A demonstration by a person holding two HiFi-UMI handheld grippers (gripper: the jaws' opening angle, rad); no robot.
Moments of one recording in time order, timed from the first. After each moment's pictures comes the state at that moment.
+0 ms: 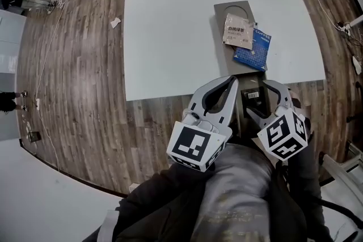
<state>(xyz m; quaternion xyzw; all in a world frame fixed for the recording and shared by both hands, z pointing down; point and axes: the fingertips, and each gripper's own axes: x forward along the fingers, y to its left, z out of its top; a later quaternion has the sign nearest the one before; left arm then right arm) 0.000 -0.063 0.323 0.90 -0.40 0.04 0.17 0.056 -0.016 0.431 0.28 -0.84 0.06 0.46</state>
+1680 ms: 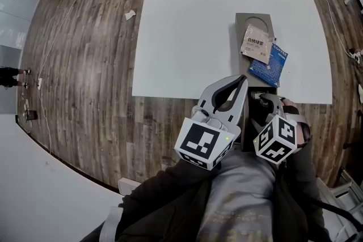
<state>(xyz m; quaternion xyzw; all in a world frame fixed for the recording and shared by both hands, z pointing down) -0.013 -0.090 0.324 0.88 -0.44 0.01 0.15 0.040 -0.017 0.481 0.16 -0.81 0.00 0.56</state>
